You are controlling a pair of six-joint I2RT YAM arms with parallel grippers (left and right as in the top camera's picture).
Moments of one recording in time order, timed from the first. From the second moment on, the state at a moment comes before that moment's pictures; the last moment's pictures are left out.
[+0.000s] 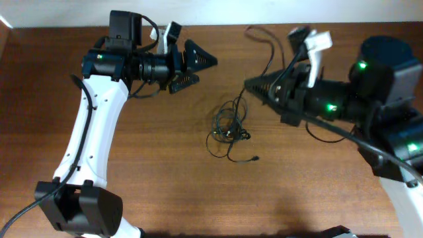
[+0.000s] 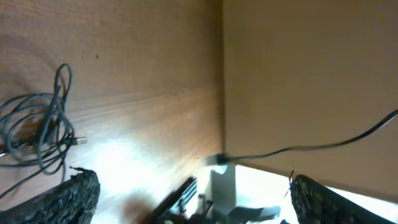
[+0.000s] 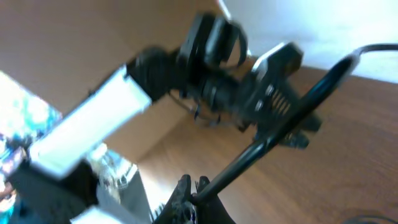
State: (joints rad) left arm -0.12 1.74 1.75 -0.97 1.01 -0.46; right arm 0.32 1.25 1.65 -0.71 -0.84 0.36
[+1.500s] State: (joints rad) left arm -0.23 1.66 1.75 -0.87 1.33 0.33; right arm 0.33 1.41 1.66 -0.61 -0.66 1.01
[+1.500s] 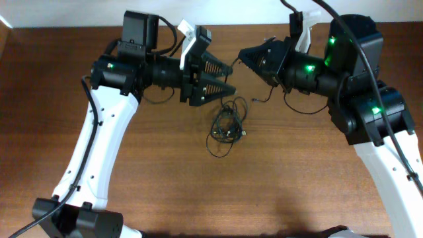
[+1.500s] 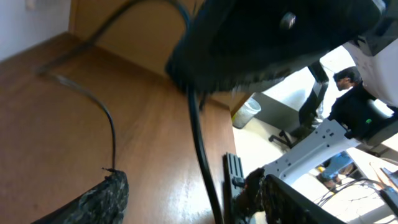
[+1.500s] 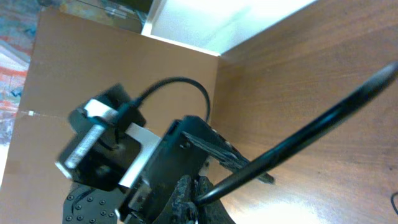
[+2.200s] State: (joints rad) left arm -0.23 1.66 1.75 -0.78 1.33 0.23; right arm 0.33 1.41 1.66 -0.63 -0.64 1.01
